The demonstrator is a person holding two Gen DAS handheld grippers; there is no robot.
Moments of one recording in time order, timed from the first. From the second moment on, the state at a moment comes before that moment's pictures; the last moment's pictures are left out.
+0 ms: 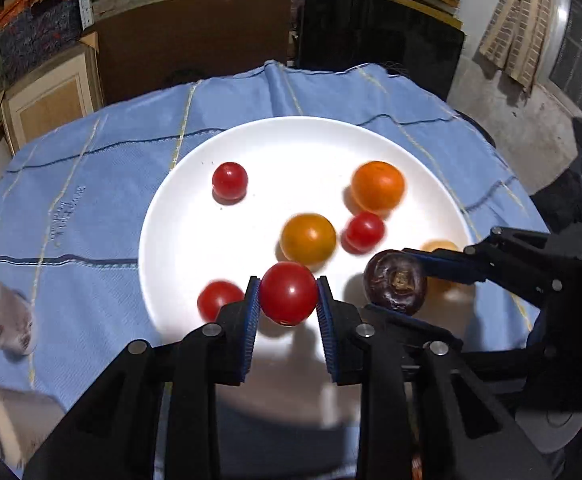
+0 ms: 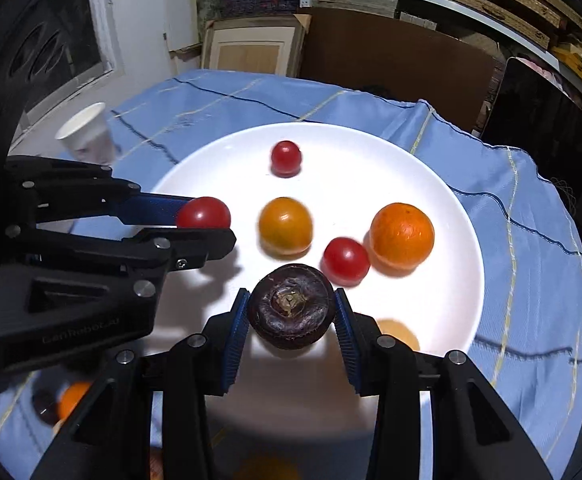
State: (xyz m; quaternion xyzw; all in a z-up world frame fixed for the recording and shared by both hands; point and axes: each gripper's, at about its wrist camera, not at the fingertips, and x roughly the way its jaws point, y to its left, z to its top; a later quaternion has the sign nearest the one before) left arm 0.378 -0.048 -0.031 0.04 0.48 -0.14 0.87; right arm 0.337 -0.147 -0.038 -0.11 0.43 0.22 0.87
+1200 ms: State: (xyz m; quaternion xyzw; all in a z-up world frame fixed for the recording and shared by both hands) left arm 0.123 -0.014 0.015 0.01 0.41 -0.16 0.90; right arm 0.109 -0.224 -0.014 0.03 0.38 0.08 0.92
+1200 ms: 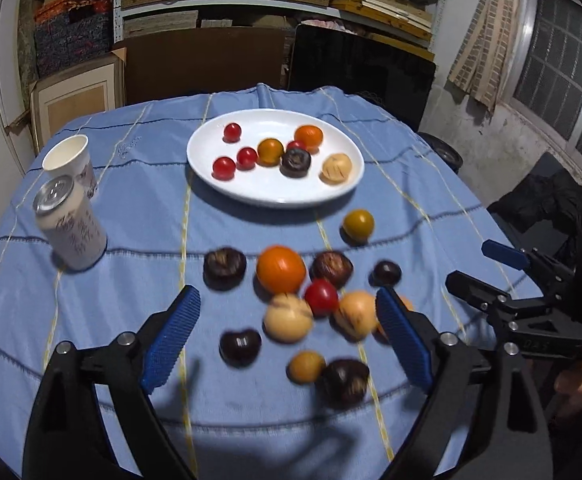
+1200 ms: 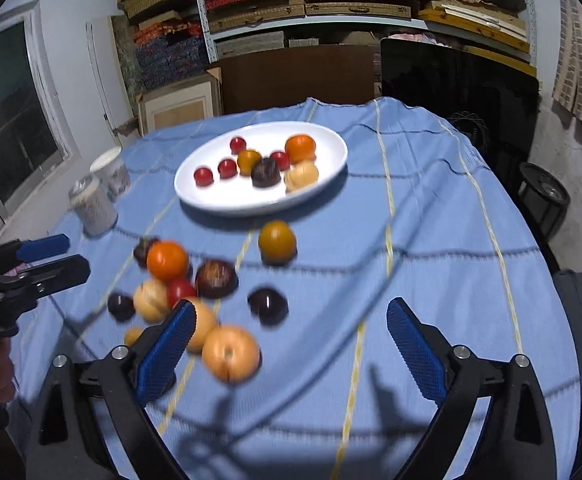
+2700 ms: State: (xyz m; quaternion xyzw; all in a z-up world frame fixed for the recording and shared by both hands) left arm 0.094 -0.035 -0.058 0.00 0.49 -0.18 0.85; right arm 0.068 -0.189 -0.052 -0.08 0.40 0.12 0.91
